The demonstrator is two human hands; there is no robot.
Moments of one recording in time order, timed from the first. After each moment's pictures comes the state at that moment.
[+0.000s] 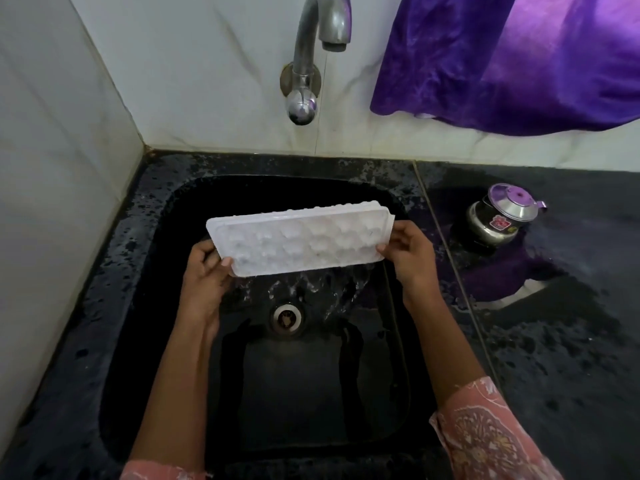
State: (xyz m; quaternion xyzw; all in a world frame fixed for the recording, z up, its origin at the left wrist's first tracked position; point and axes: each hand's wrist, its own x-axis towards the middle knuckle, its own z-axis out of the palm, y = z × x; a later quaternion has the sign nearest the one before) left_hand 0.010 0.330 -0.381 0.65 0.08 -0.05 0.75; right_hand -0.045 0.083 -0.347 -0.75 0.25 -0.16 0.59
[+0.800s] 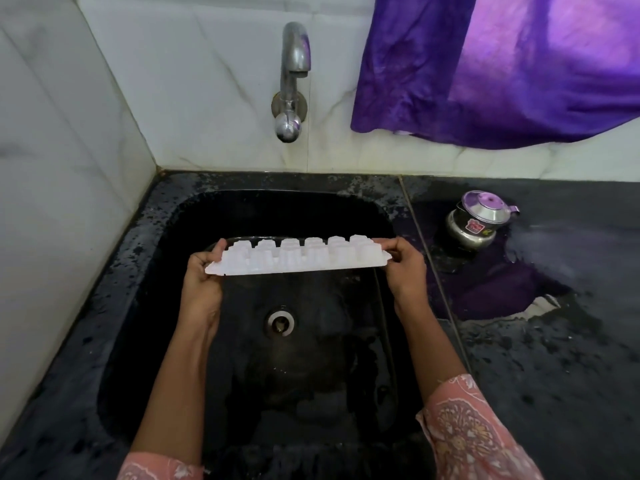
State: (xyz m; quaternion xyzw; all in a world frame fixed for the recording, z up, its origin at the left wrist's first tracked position) left_hand -0.023 0.310 -0.363 0.62 0.08 -0.01 0.78; right_hand -0.070 0.057 -0.364 -0.73 0.25 -0.19 0.60
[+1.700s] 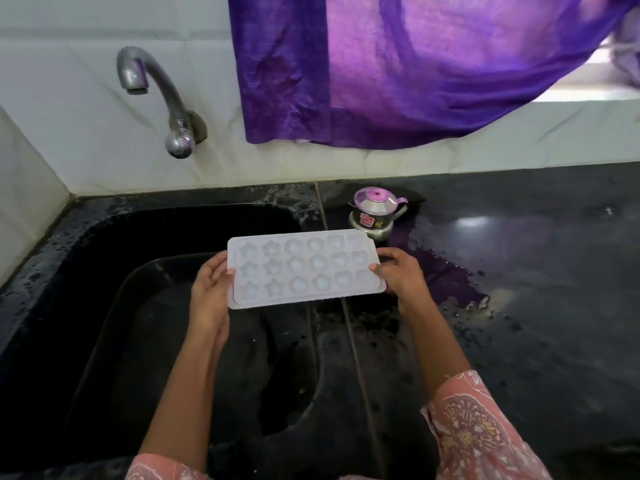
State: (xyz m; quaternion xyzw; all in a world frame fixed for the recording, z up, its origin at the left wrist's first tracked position) left_hand -0.083 0.150 -0.363 0.63 0.07 -0.05 0.77; right_hand -0.142 -0.108 -0.364 -0.71 0.36 -0.09 0.60
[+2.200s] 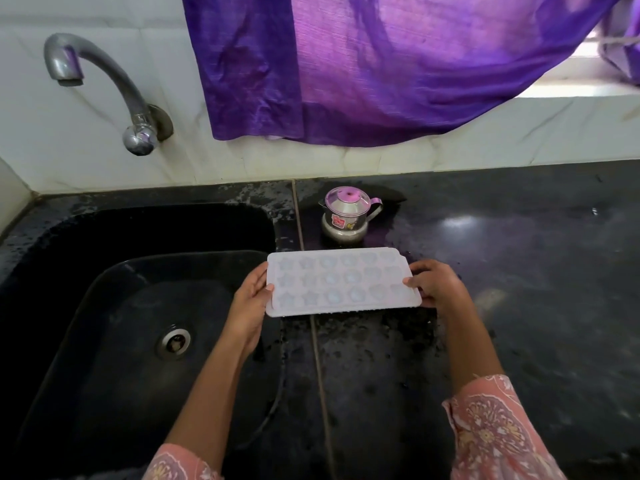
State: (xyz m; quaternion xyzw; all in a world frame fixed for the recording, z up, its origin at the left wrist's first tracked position) left_hand -0.107 0.058 -0.385 0.64 0.02 -0.17 0.75; right_hand -0.170 -0.216 -0.374 -0.71 0.45 0.00 0.55
